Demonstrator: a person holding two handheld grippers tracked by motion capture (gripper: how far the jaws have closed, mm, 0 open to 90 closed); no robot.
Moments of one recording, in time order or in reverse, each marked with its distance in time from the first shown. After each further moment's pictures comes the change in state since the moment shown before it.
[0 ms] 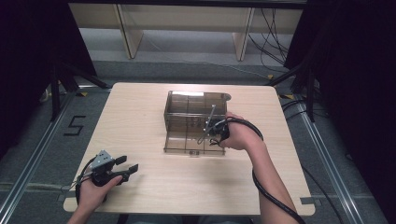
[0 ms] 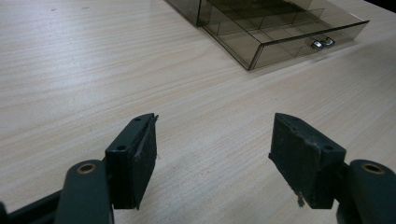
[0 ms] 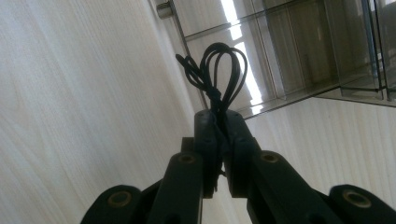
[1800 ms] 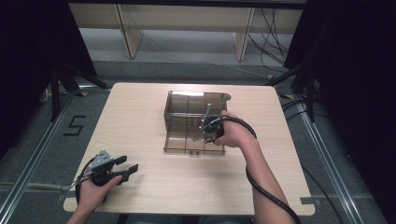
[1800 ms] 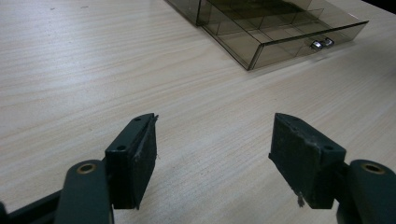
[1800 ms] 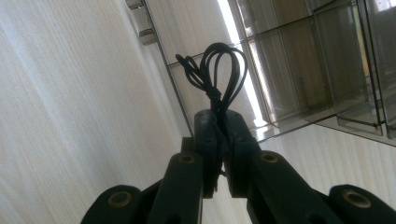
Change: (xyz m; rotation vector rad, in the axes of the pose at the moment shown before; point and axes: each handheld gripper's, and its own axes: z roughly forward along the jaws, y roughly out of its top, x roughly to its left) left arm 0.000 0.000 0.000 0.001 0.003 -0.005; right arm -0.009 0.015 0.016 -0.023 0.002 0.008
